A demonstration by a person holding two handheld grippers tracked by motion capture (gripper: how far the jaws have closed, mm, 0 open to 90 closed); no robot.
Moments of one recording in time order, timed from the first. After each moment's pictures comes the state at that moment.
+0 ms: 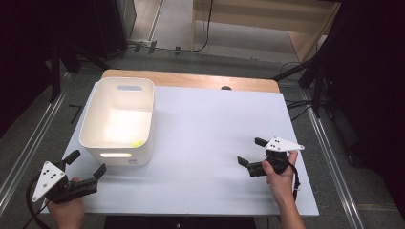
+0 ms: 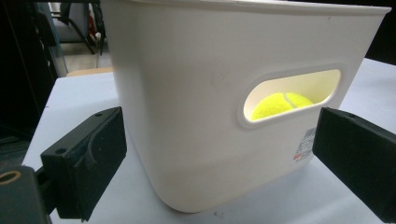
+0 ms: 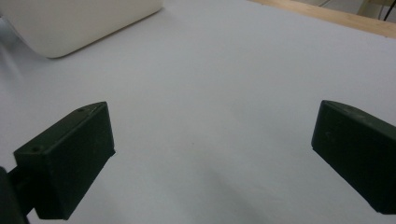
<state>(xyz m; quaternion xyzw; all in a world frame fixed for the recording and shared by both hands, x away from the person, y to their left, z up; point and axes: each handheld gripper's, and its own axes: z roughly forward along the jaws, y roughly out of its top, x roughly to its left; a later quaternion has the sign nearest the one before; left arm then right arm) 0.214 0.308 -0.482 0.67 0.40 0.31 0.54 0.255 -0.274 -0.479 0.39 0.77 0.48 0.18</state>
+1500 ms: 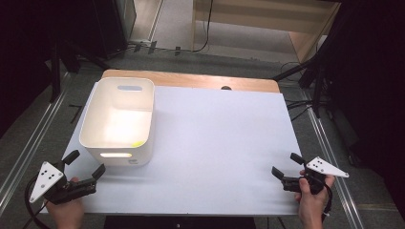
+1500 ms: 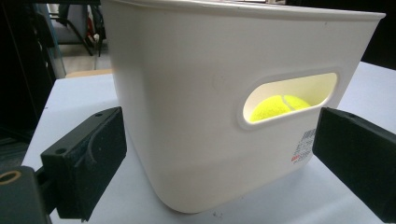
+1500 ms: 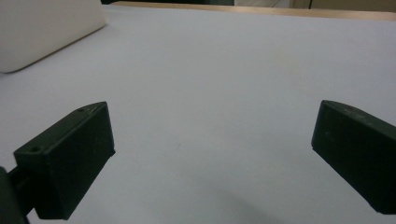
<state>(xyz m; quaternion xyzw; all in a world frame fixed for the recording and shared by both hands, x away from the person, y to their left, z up) 0.213 0.310 -0.482 0.67 0.40 0.31 0.55 0.196 -0.365 -0.504 0.48 0.69 0.50 0.22</state>
